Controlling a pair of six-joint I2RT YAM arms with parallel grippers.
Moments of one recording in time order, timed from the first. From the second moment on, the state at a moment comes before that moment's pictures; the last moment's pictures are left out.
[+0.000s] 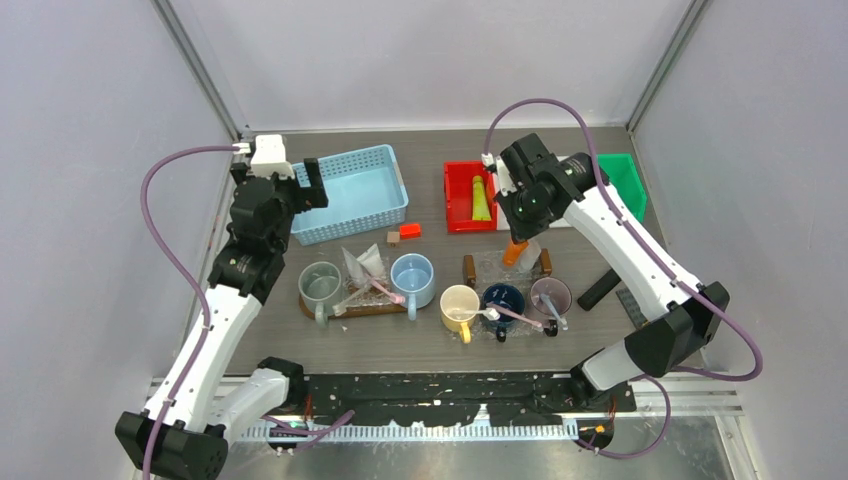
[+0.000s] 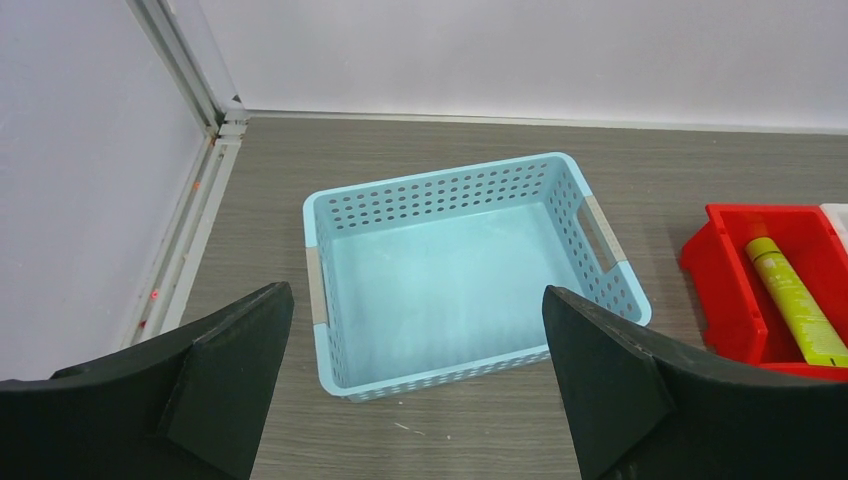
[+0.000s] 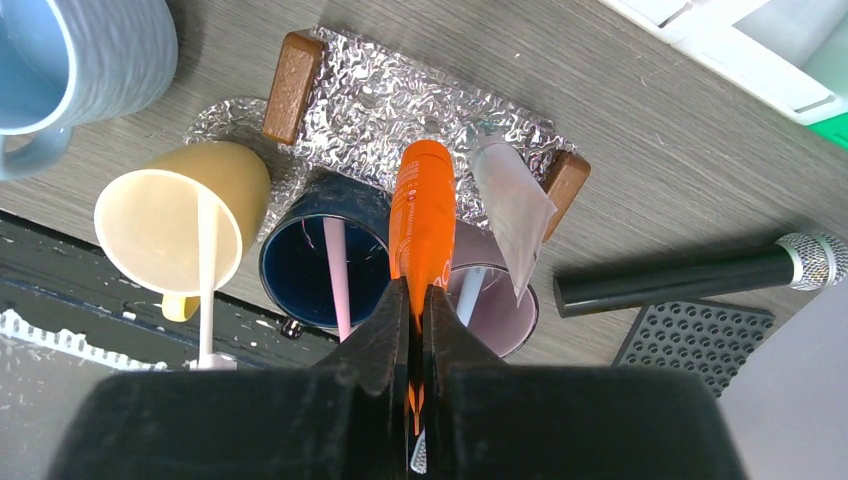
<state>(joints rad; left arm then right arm) -0.26 0.93 0.98 -0.17 -0.31 -0.05 0.53 1.49 1.61 -1.28 0.06 0.02</state>
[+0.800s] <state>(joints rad) -0.26 0.93 0.97 -0.16 -0.32 -0.05 0.50 1.52 1.48 -1.15 0.05 0.05</state>
